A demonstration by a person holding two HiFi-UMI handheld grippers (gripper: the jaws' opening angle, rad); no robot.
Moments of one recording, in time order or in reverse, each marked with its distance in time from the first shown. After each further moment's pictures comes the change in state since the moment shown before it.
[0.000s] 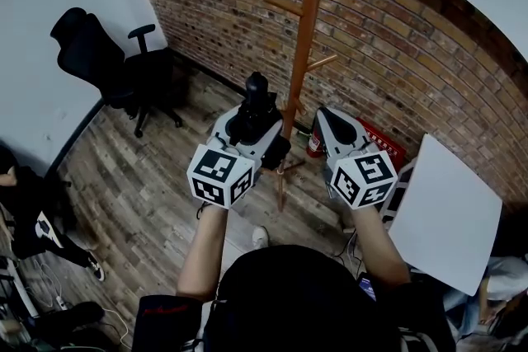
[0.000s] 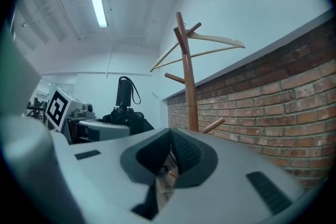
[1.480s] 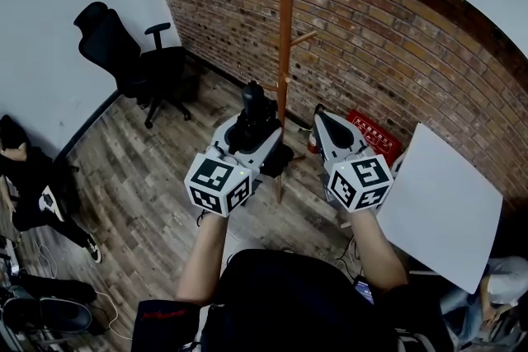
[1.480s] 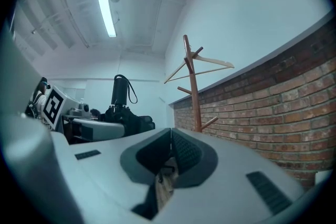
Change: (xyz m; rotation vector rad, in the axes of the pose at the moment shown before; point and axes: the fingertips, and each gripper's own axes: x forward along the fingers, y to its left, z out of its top) left arm -0.077 -0.128 0.002 -0.001 -0.043 0.046; right arm -0.129 0.033 -0.002 0.006 -0.047 0.060
